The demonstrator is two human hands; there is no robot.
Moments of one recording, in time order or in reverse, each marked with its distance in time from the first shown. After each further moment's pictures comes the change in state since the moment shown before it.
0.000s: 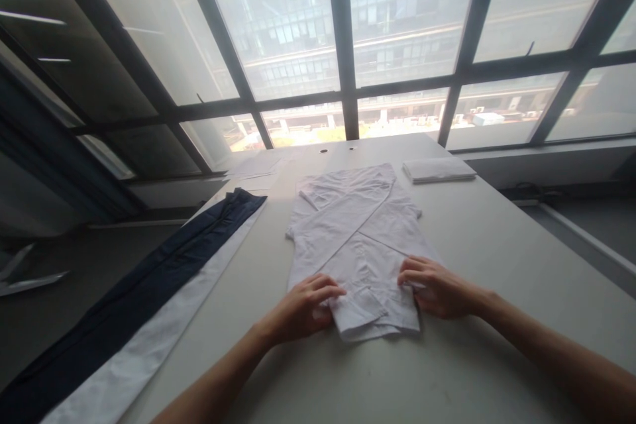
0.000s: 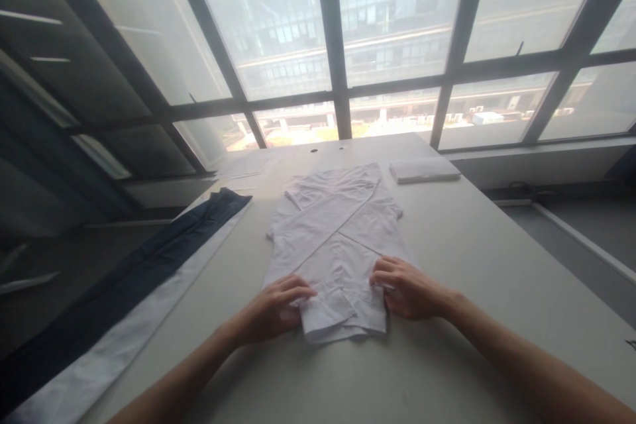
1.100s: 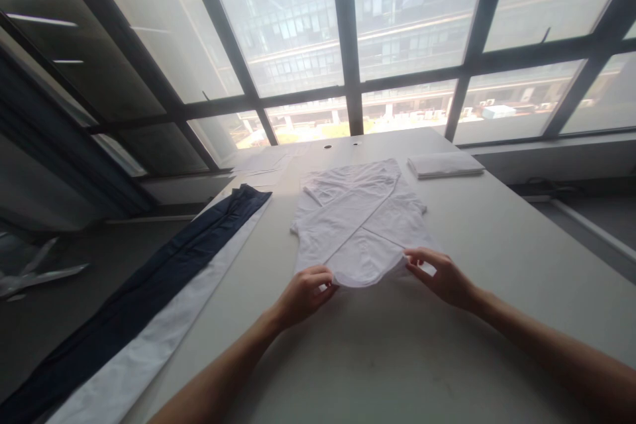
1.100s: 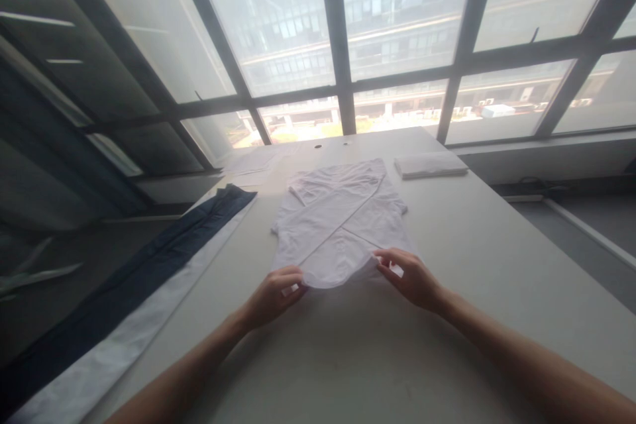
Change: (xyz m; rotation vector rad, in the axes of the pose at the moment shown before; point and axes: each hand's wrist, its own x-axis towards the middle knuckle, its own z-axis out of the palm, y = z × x) left_hand 0.005 -0.004 0.001 -0.007 0.185 -0.116; right_hand 0.003 0.018 0.032 0.106 0.447 0.151
